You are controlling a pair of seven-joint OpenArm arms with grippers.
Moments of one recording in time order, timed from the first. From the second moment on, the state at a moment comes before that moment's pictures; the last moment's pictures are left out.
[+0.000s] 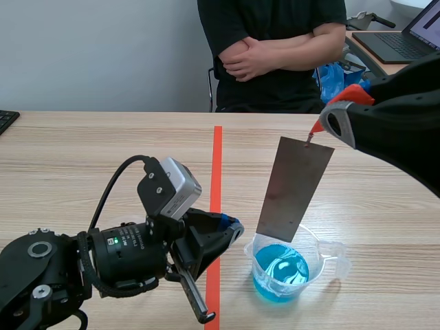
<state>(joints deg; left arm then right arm) 13.7 -9.6 14.0 87.7 7.4 -45.1 -9.7 -34.4 30.3 22.1 139.9 41.3 45.4 -33.2</state>
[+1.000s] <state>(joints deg) 58.8 -17.0 -33.9 128.2 -4.5 -45.1 -9.7 -34.4 30.3 22.1 139.9 41.3 45.4 -33.2</state>
